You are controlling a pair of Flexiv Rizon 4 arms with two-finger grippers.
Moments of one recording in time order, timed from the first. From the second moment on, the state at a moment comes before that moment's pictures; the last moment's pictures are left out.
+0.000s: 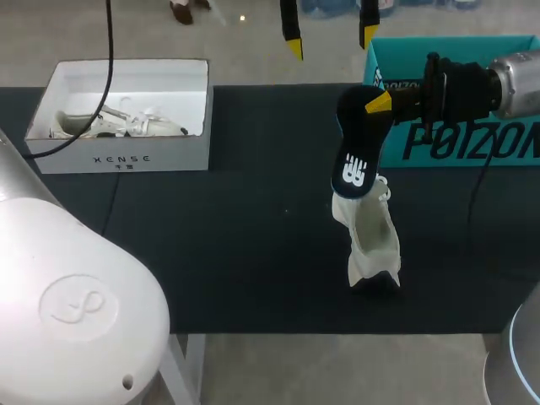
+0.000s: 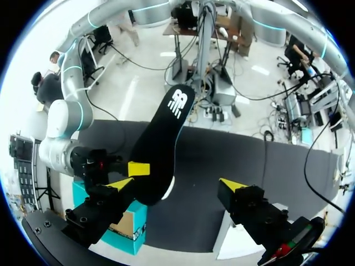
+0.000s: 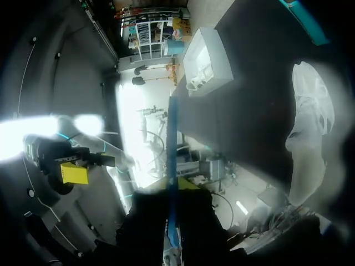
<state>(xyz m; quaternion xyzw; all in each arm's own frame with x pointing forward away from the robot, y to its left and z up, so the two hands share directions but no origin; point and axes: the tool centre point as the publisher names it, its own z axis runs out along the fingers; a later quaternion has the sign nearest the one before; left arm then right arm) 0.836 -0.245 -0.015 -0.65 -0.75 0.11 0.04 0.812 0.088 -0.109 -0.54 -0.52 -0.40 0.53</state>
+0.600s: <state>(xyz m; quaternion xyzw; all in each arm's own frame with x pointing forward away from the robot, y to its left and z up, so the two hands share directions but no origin) 0.834 -0.244 -0.011 -0.65 -0.75 0.10 0.03 0.787 0.078 -0.134 -0.54 -0.54 -0.36 0.54</state>
